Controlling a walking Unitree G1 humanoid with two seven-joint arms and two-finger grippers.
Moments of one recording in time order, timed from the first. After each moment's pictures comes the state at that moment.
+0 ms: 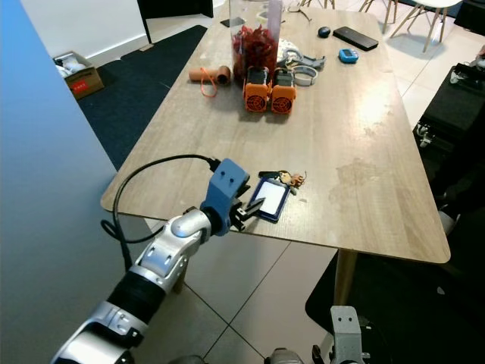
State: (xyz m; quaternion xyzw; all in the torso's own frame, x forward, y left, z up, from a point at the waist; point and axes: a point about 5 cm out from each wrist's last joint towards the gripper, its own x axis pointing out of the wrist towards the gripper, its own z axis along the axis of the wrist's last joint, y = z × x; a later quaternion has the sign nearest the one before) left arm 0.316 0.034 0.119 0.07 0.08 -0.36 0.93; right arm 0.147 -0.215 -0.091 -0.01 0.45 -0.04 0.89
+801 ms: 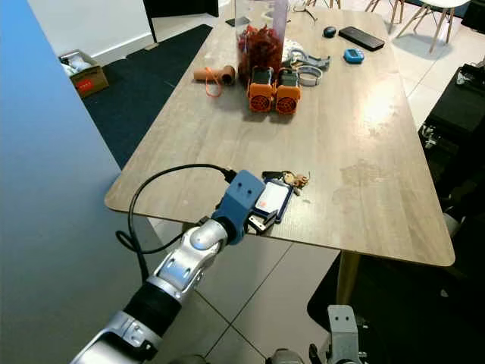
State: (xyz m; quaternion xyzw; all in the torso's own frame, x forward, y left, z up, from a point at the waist) left arm 0.307 0.019 0.107 0.13 0.09 -0.31 0.94; right arm 0.147 -0.210 -0.092 -0.01 0.45 -0.04 0.89
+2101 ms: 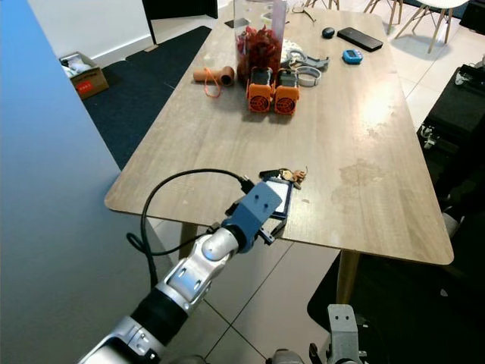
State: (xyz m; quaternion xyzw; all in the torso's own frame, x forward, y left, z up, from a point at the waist) left arm 0.303 0.010 0.103 0.19 0.07 -0.31 0.93; right arm 0.148 -0.210 -0.092 -0.01 0.45 -0.04 0.89
